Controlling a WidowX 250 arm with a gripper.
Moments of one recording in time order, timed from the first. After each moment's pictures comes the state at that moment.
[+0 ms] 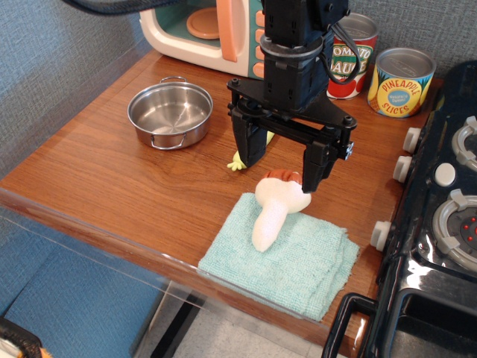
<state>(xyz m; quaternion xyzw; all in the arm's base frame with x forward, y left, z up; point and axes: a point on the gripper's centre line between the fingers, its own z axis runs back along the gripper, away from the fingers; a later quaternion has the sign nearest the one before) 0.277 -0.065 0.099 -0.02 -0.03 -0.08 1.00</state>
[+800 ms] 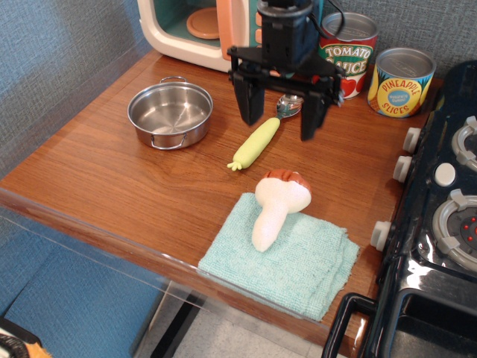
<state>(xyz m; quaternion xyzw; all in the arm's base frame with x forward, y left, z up) 0.345 -0.024 0.094 -0.03 -0.04 -0.01 1.00</state>
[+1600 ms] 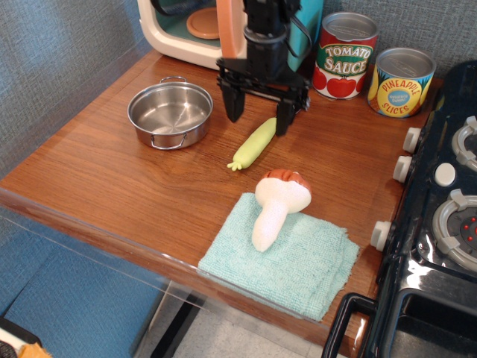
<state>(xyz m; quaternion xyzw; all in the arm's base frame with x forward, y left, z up) 0.393 0.010 0.034 0.03 -0.05 0.01 1.00</state>
